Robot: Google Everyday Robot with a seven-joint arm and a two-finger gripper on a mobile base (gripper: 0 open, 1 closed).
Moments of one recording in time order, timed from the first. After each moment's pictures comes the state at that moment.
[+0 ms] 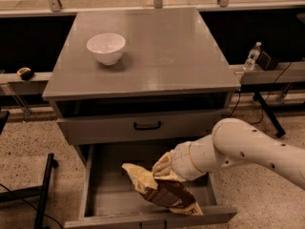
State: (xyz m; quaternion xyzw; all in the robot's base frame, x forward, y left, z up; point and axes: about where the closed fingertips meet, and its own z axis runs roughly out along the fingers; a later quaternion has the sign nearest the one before) arm 0.431 -0.025 0.655 -0.71 0.60 0.19 0.32
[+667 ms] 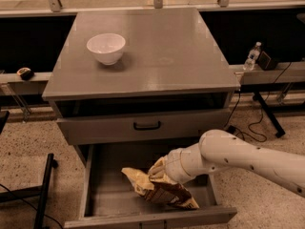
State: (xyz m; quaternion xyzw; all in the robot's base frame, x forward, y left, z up) arm 0.452 -0.013 0.594 -0.69 0.62 0.19 0.32
